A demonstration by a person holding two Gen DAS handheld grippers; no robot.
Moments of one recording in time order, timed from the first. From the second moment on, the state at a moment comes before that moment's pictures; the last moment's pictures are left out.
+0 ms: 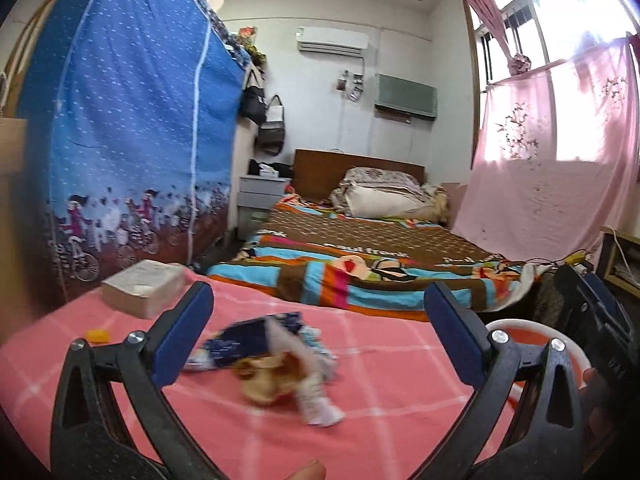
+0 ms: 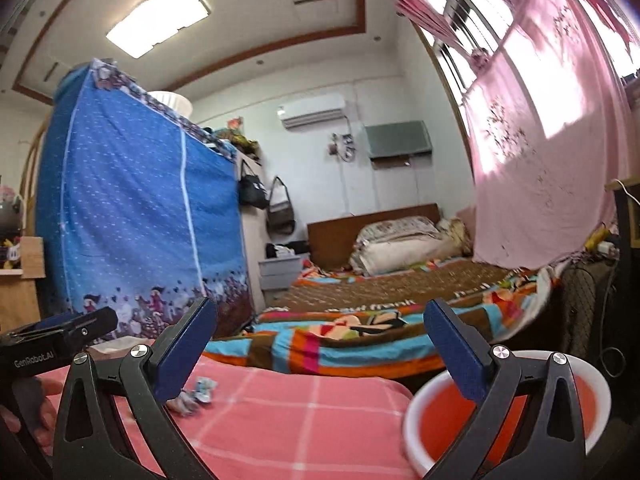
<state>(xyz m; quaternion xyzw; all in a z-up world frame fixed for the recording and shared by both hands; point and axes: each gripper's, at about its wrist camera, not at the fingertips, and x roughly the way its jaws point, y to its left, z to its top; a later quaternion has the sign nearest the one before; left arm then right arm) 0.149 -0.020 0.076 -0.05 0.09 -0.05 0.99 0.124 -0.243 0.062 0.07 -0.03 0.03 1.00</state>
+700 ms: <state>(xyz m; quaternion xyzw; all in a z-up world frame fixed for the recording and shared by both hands) 0.147 0.056 0.053 -0.03 0.15 -0.04 0.99 0.160 -0.151 0.043 -0.02 0.08 0.12 0.99</state>
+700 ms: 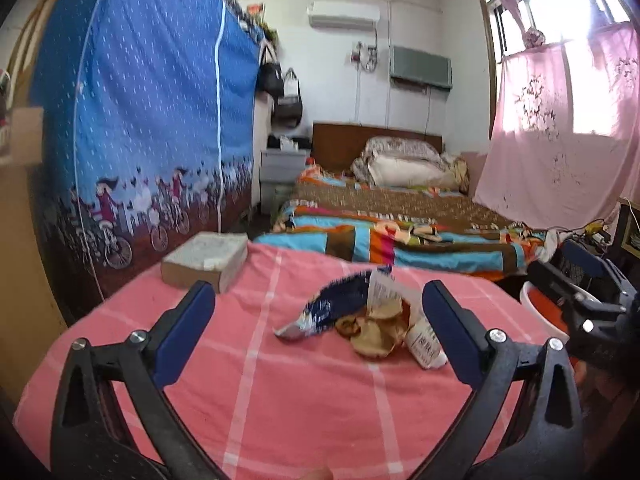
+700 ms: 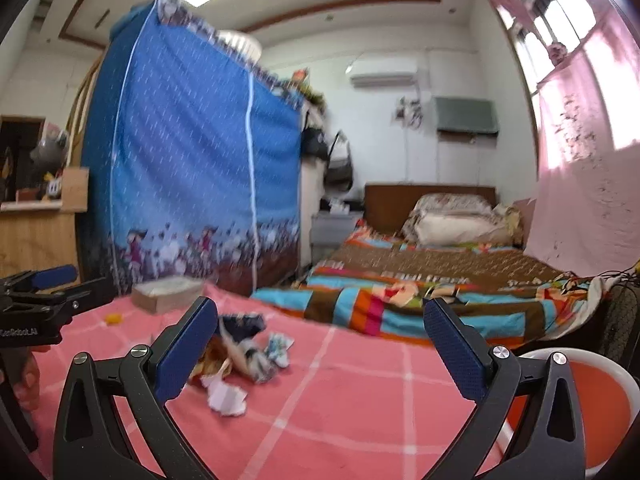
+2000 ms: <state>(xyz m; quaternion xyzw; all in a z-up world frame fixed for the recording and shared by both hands) 0.236 0.024 0.004 -0.09 0.40 -0.13 0.90 0.220 -0.153 -0.007 0.00 0.32 0.20 0.92</state>
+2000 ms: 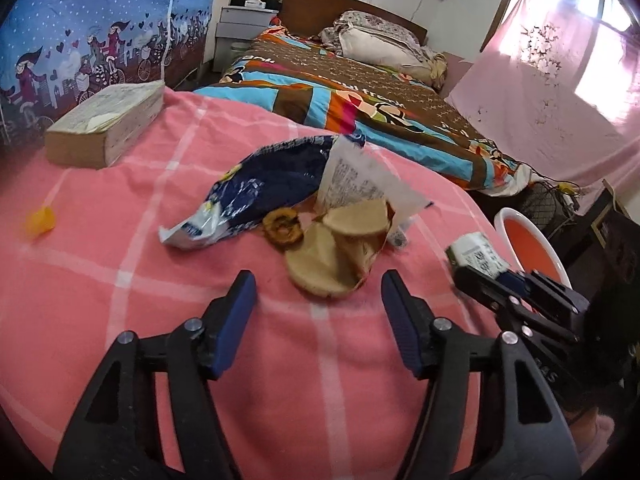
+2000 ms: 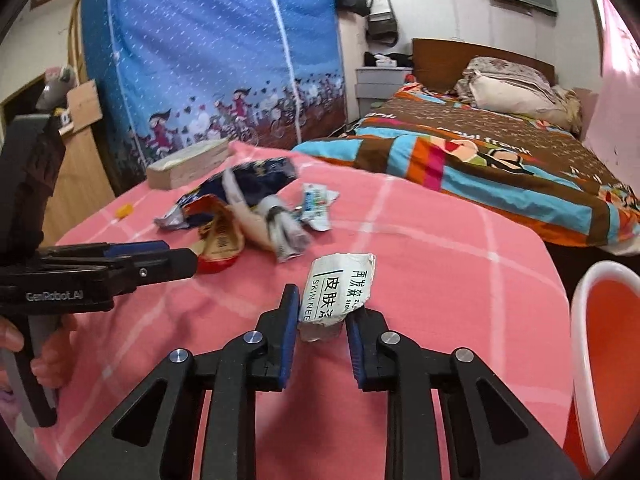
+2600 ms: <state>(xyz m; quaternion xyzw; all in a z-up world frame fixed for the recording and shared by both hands) 0.229 -0.007 0.004 -0.05 0.42 -0.13 0.90 0.209 -0.172 -0.004 0.02 0.31 0.20 0.93</state>
